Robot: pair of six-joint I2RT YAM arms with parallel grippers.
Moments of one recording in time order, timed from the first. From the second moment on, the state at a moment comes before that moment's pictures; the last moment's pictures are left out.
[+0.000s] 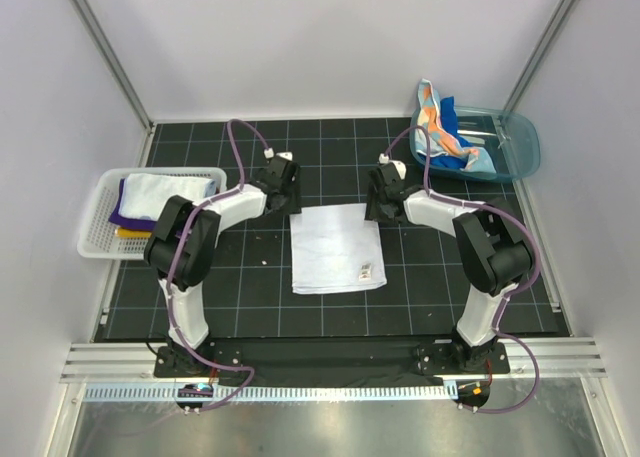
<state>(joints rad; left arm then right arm) -0.48 1.91 1.23 -0.24 -0.15 -0.45 0.45 1.81 1.07 -0.22 0.21 0.49</state>
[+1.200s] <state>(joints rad) -0.48 1.96 1.28 -0.27 -0.16 -0.43 0.44 1.90 1.19 -0.24 0.23 0.42</state>
